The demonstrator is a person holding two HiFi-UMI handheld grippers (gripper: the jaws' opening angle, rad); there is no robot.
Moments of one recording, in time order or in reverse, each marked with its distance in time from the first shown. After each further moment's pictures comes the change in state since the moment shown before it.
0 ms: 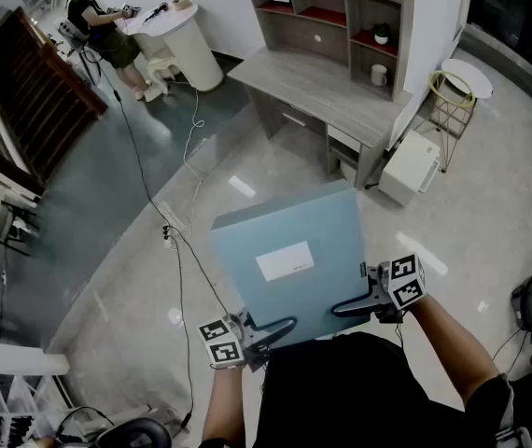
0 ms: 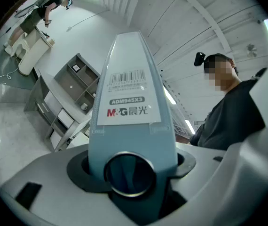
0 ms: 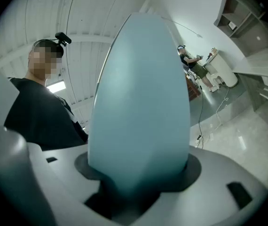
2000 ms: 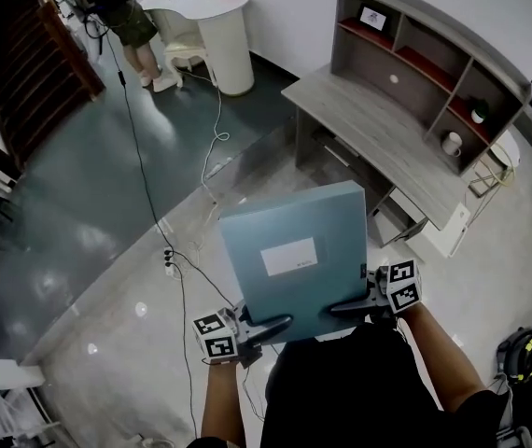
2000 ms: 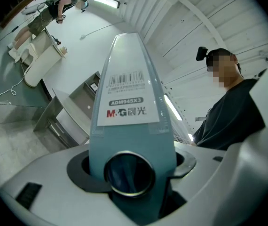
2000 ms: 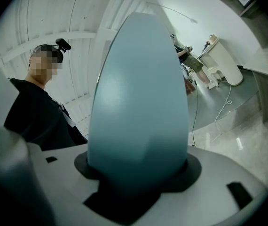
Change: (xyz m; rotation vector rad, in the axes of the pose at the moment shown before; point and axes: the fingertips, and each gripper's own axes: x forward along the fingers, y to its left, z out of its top) left arm -0.169 0.381 0.313 -0.044 -0.074 -0.036; right arm 0.260 -0.352 0.282 0.081 0.061 -0.068
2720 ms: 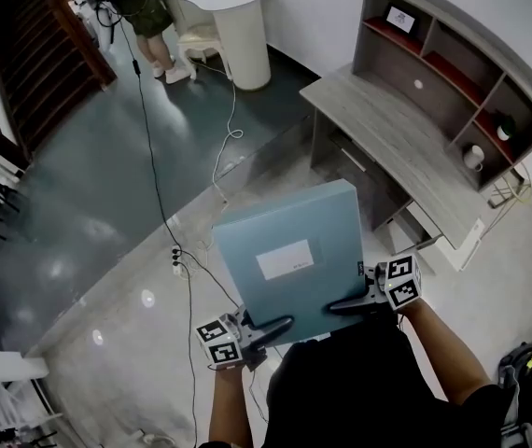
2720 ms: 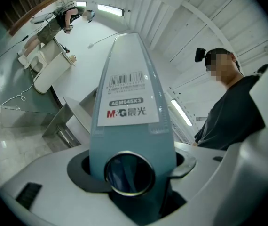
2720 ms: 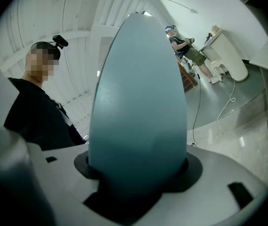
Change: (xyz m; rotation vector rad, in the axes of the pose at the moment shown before) left arm -0.007 0.069 0.036 -0.015 -0.090 0.096; right arm 0.027 -0.077 0.041 0.007 0.086 0.043
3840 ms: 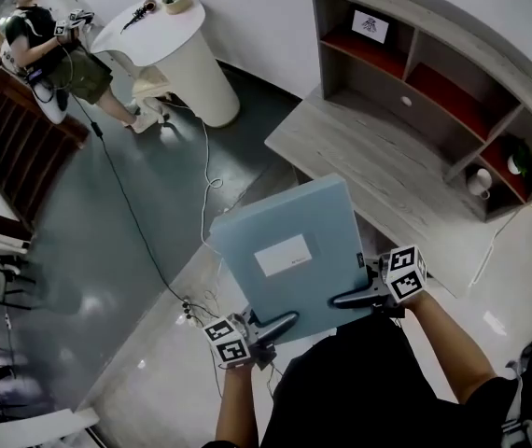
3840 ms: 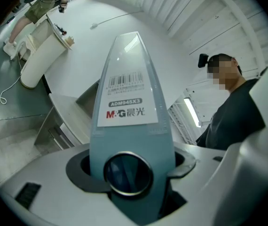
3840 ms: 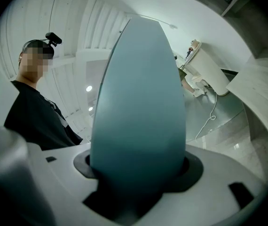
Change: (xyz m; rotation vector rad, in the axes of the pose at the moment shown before) left arm 0.305 0.200 0.195 -0.067 0.139 0.025; right arm -0.217 -0.271 0.214 0.096 -0.148 -0.036
